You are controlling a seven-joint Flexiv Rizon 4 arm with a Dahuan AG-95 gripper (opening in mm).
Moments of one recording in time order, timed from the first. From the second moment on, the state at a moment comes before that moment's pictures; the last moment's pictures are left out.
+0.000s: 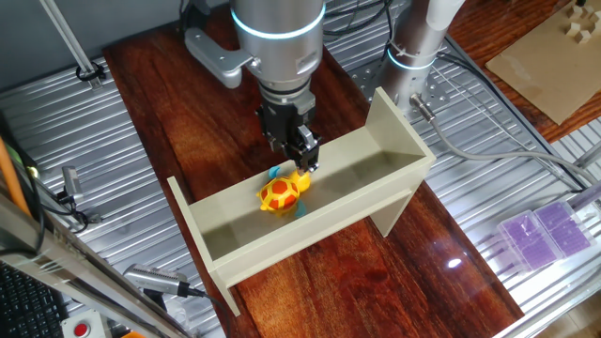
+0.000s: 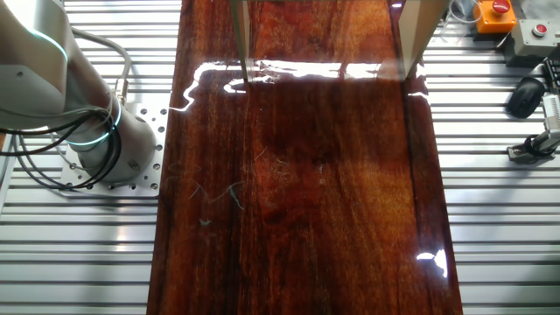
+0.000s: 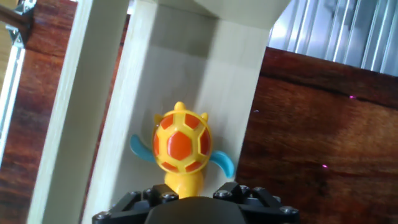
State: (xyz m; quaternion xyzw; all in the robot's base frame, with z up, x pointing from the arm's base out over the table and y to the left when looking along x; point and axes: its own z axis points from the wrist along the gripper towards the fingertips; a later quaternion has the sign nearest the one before) arm 0.468 0.230 0.342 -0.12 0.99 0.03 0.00
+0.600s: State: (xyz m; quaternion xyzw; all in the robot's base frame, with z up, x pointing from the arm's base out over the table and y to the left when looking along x) arm 0.468 0.232 0.341 -0.11 0.99 0.04 0.00
